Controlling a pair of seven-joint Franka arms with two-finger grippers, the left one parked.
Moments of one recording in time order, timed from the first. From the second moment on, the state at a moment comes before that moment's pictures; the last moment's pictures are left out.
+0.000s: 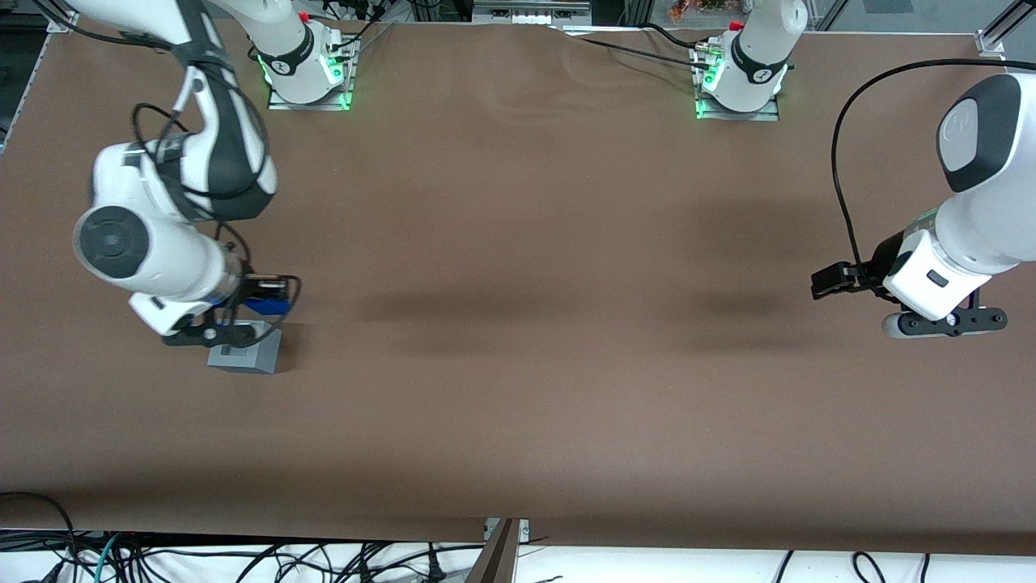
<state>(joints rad) 0.27 0.40 -0.14 -1.59 0.00 1.83 0.07</state>
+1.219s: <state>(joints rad) 0.16 0.51 -0.14 -1.48 0.02 1.85 -0.01</state>
